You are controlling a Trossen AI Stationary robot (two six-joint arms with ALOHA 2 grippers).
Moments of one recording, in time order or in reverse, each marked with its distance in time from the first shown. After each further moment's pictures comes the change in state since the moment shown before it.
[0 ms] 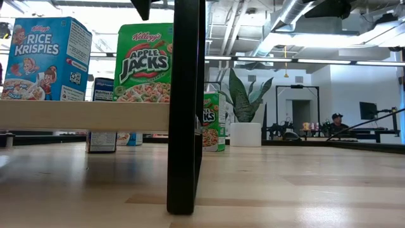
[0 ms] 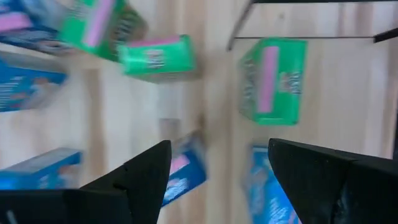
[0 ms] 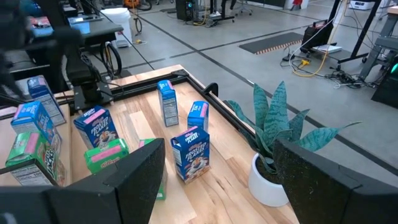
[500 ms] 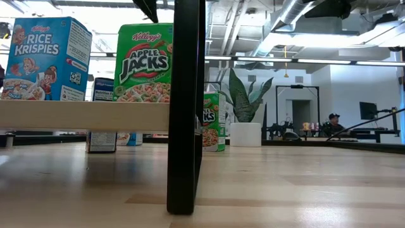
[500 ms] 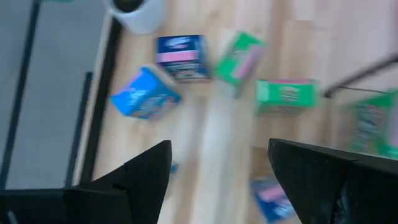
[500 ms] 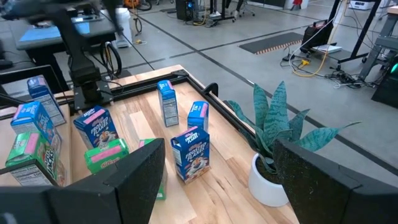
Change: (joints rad) left arm 0.336 -0.151 -0.002 0.084 -0.092 0.238; right arm 0.000 0.000 0.000 0.000 0.000 0.000
